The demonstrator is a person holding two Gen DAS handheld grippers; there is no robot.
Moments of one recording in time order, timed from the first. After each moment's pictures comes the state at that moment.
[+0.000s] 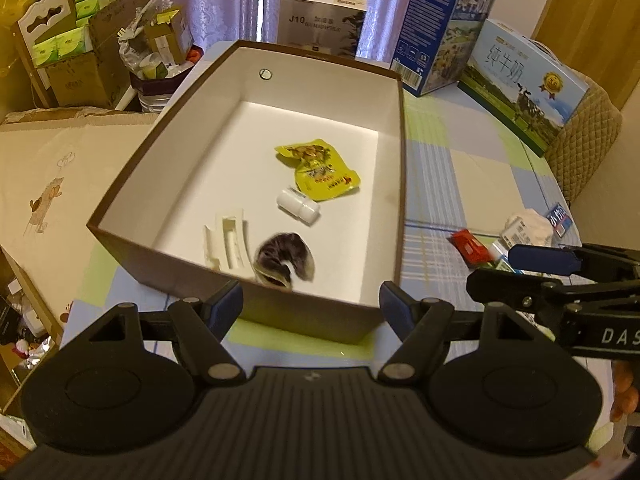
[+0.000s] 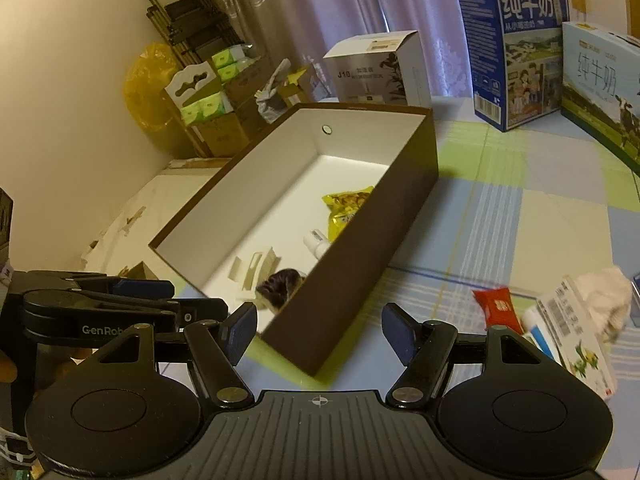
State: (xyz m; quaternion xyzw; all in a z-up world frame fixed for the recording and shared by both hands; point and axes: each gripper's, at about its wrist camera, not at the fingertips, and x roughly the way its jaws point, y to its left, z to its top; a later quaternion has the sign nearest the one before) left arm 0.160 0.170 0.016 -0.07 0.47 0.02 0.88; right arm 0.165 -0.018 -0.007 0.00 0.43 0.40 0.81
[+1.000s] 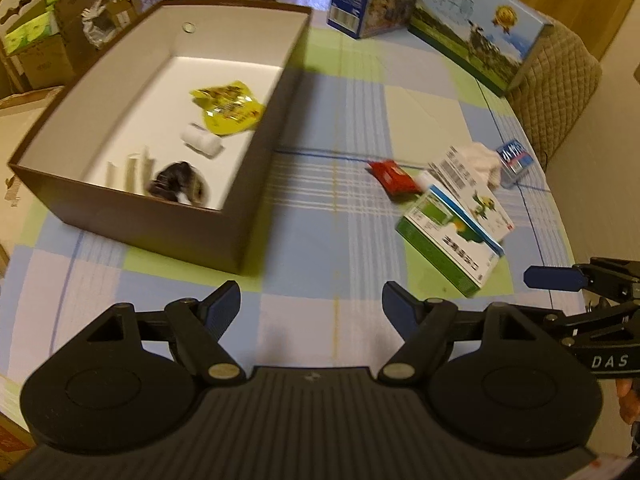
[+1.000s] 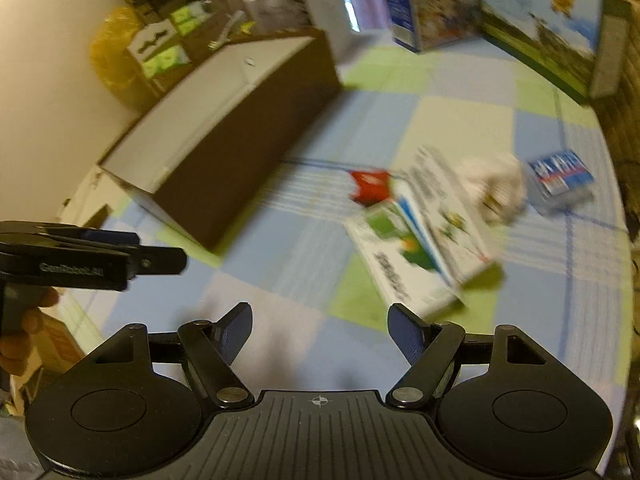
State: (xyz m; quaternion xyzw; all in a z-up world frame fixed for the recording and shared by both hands) left arm 0.141 0.054 -0.014 -0.06 0.51 0.00 0.86; right arm 0.157 -0.158 -0.044 -0.04 0.50 0.35 0.79
